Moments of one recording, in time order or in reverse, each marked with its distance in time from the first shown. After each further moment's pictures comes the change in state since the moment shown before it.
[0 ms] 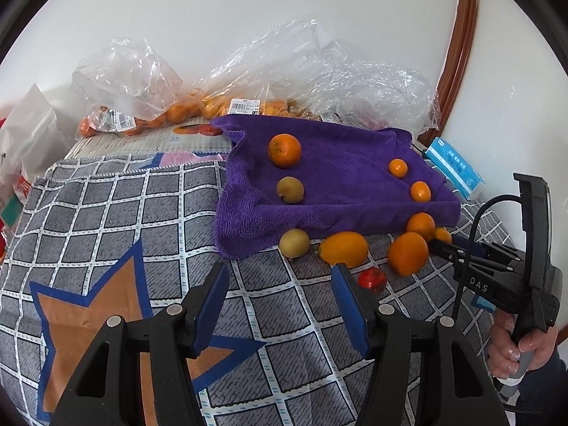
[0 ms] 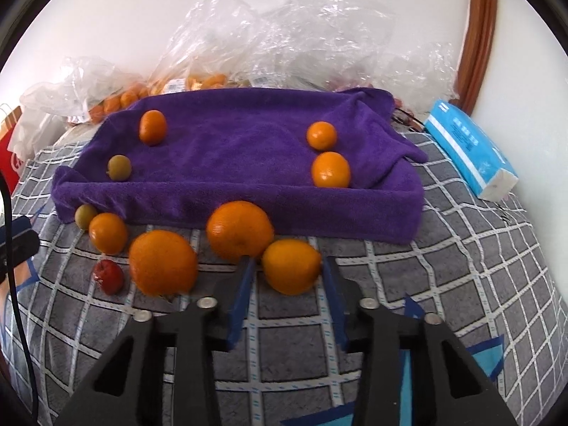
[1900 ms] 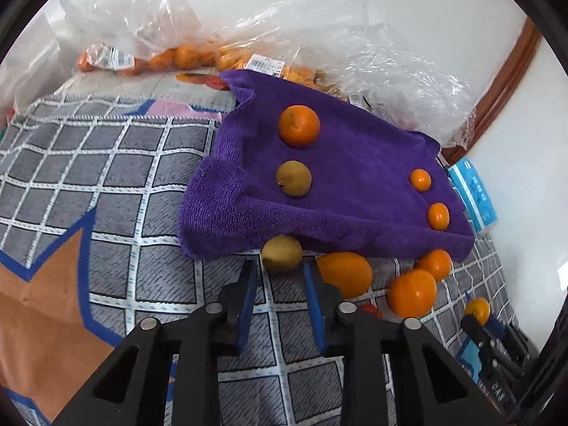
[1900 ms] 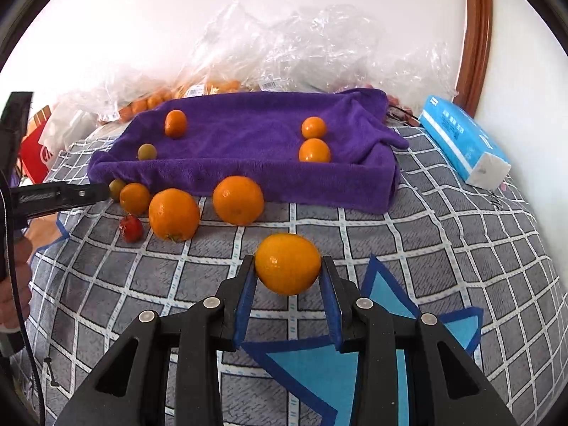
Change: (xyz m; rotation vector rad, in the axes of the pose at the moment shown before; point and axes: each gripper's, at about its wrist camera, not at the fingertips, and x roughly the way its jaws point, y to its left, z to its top) left arm 0.052 0.000 0.019 -0.248 0.147 -0.021; right arm -0.038 -0.026 -0.035 -0.023 -0.056 0.094
